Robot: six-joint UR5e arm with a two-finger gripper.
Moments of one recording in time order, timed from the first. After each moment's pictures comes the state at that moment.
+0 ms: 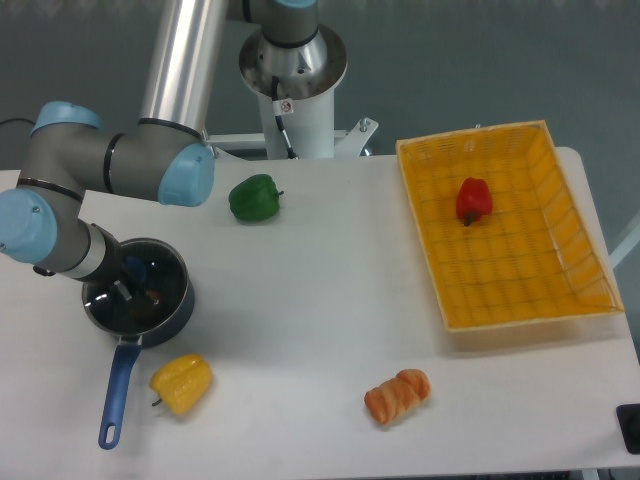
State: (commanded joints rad) arm 1.85 -2.09 -1.43 -1.45 1.65 0.76
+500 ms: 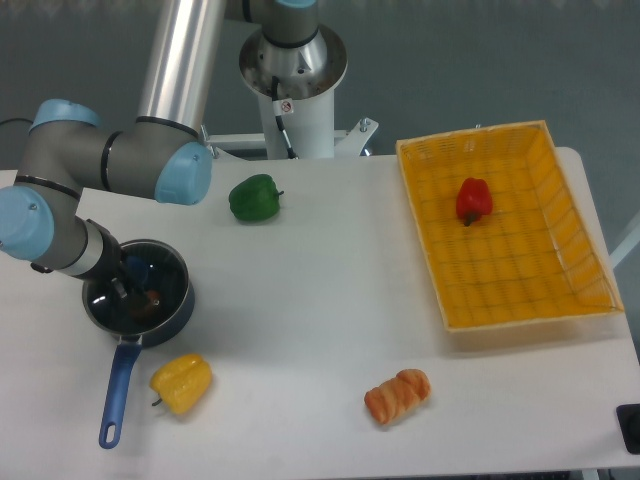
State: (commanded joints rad) arm 1.85 -2.08 -1.43 -1.45 1.65 0.76
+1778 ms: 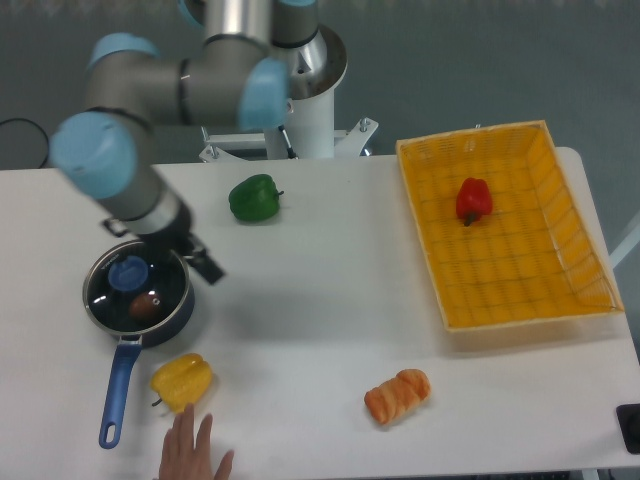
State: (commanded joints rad) arm 2.24 -1.85 -1.50 -1.33 1.72 1.06
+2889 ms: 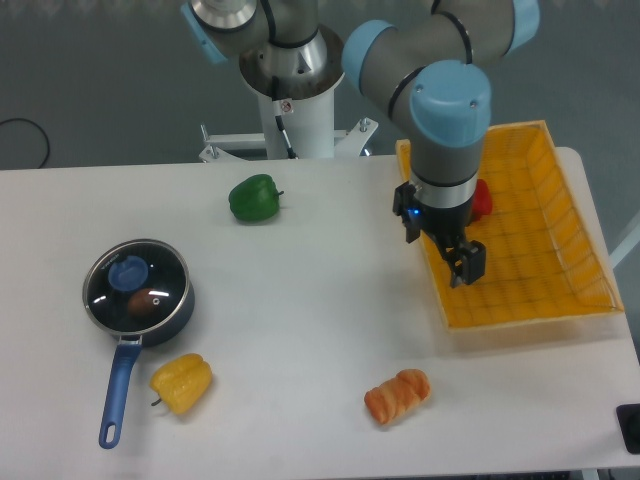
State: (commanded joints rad) arm 2.65 -1.87 -1.50 -1.22 1.58 1.61
